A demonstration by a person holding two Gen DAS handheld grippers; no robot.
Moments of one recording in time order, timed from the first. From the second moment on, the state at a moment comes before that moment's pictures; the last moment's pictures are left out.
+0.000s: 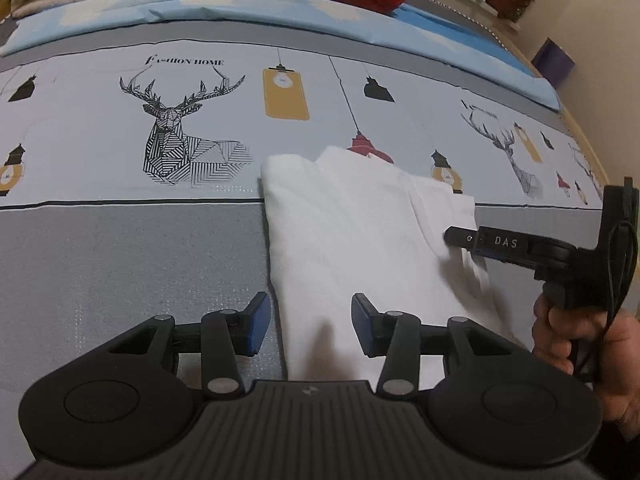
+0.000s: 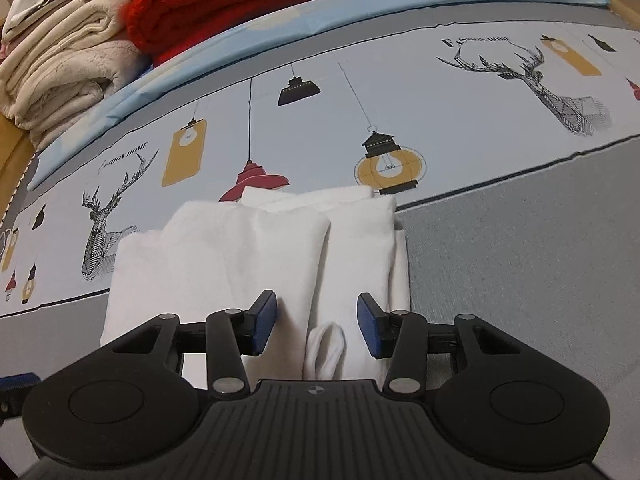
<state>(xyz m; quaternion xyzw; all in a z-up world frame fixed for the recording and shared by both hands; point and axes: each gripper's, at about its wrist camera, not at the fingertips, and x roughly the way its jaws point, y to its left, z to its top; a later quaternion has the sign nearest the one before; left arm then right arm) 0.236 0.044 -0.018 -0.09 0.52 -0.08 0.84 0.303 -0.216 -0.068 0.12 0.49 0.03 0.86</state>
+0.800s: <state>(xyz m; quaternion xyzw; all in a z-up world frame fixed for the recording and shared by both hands) 0.238 0.030 -0.020 -0.08 0.53 -0.07 0.84 0.289 -0.261 -0.046 0.13 0.44 -0.01 0.89</state>
